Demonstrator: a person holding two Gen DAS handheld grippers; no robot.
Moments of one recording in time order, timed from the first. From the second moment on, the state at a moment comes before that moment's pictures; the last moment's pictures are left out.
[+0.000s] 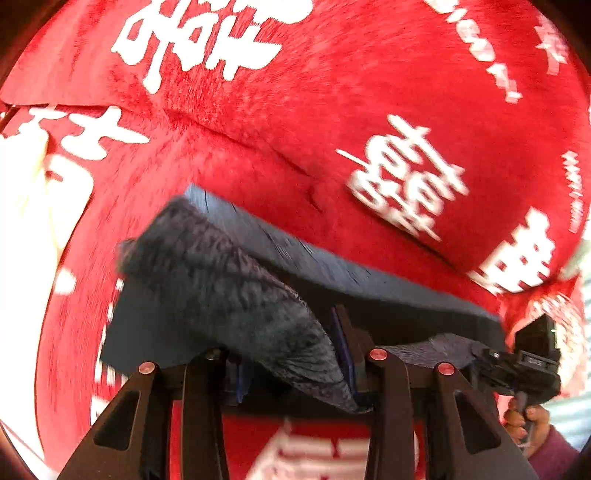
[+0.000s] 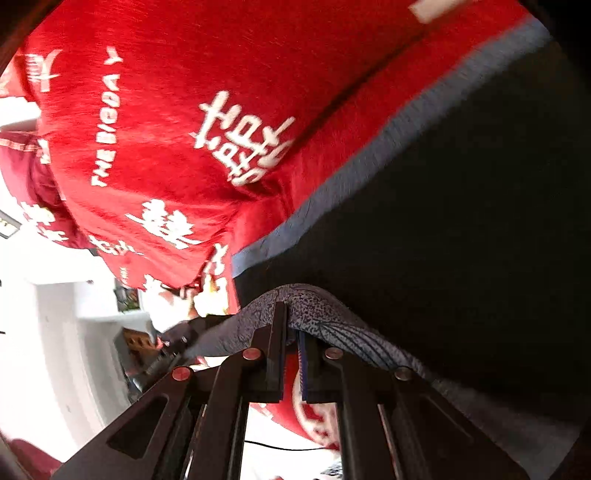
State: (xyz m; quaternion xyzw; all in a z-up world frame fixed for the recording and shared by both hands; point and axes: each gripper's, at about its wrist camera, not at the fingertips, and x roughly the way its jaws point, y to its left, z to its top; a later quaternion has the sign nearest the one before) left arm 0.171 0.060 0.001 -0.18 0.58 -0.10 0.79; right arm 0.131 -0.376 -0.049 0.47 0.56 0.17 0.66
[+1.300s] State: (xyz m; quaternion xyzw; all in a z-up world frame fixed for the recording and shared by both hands) left arm 0.138 -0.017 -0.010 0.05 0.65 -0.01 0.76; right arm 0.132 -0.373 -0.016 0.34 0.59 0.14 0.72
